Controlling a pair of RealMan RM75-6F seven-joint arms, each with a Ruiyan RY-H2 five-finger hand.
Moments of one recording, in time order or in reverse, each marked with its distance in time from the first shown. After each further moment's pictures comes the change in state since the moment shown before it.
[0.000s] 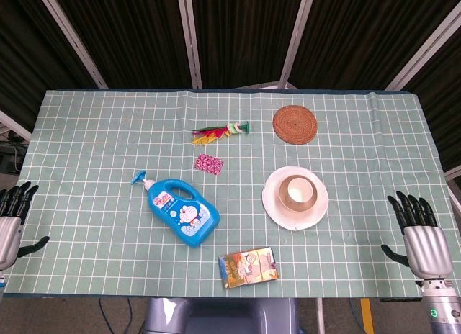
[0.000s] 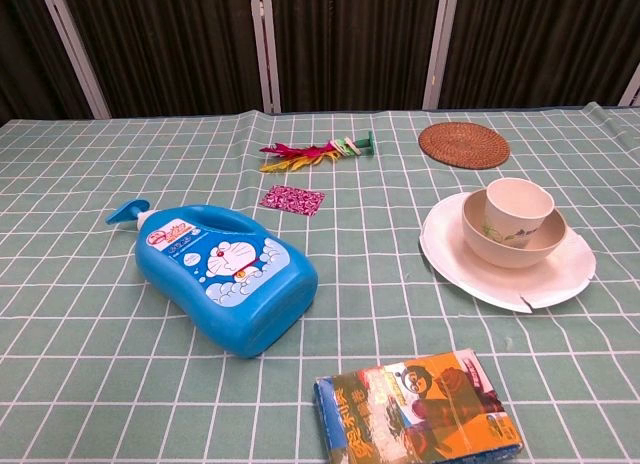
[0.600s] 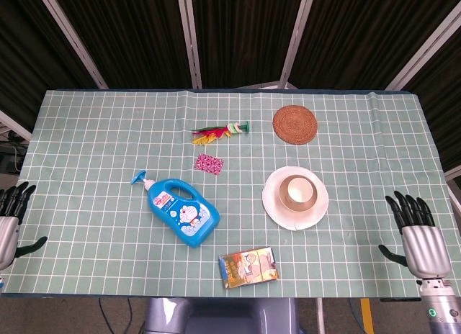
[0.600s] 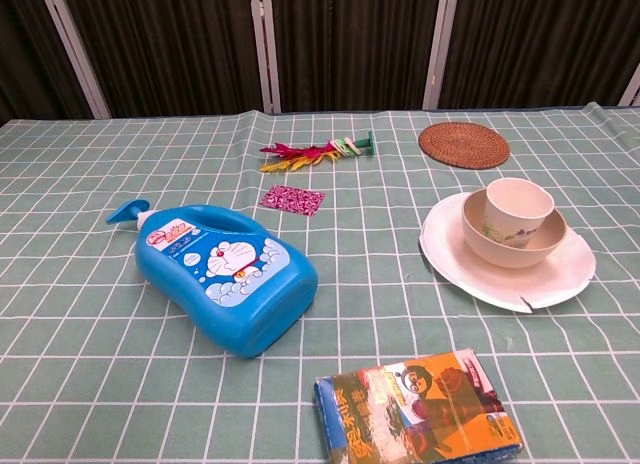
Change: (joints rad) left arm 0.002 0.018 -0.002 -0.013 -0.012 -0.007 -0.008; right arm 0.008 -0.005 -0.004 -0.003 -0.003 -0.011 0.001
